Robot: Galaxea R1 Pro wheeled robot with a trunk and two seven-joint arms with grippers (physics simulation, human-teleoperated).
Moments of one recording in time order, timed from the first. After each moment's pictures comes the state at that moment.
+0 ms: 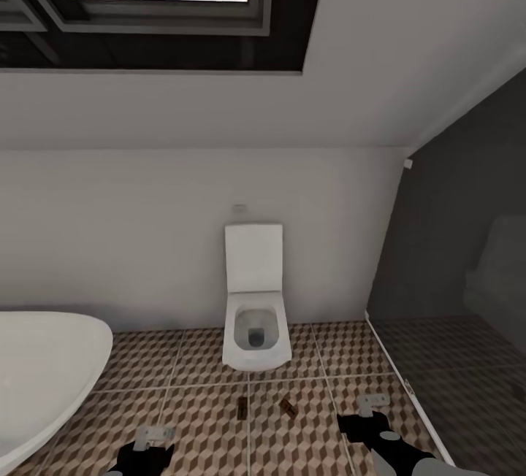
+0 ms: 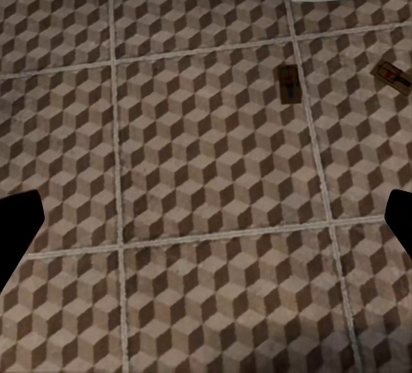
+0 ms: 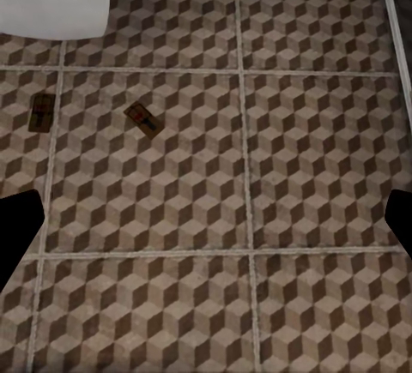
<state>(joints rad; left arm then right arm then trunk) -0.55 0.08 -0.25 0.07 0.19 -0.29 -0.05 -0.61 -0.04 0.41 -0.02 -0.35 -0.16 -0.01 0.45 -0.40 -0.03</state>
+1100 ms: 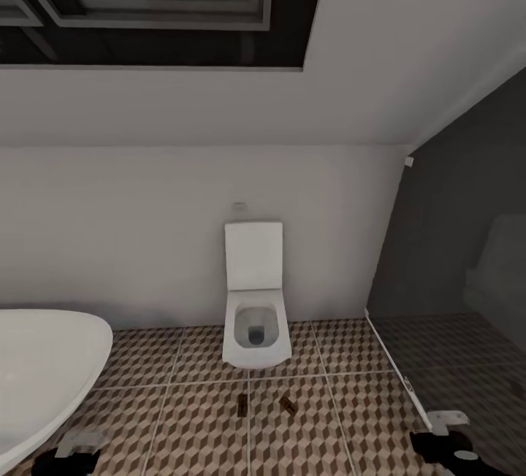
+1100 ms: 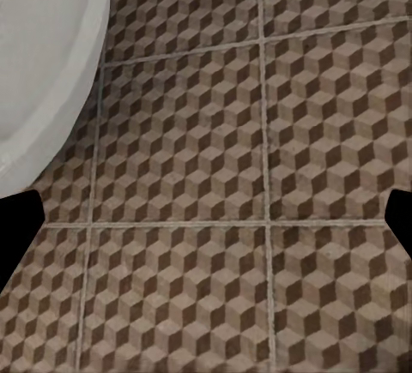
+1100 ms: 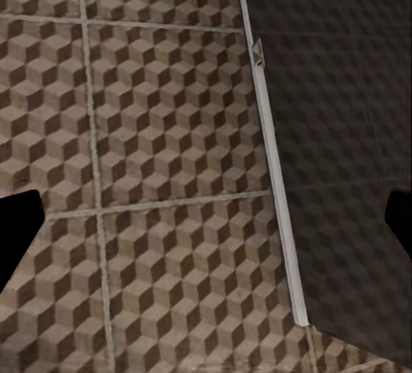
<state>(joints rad) -0.54 0.32 -0.25 0.08 0.20 -0.29 -0.05 -0.57 -0.28 0.41 -0.02 -0.34 -0.16 -0.03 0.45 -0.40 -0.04</state>
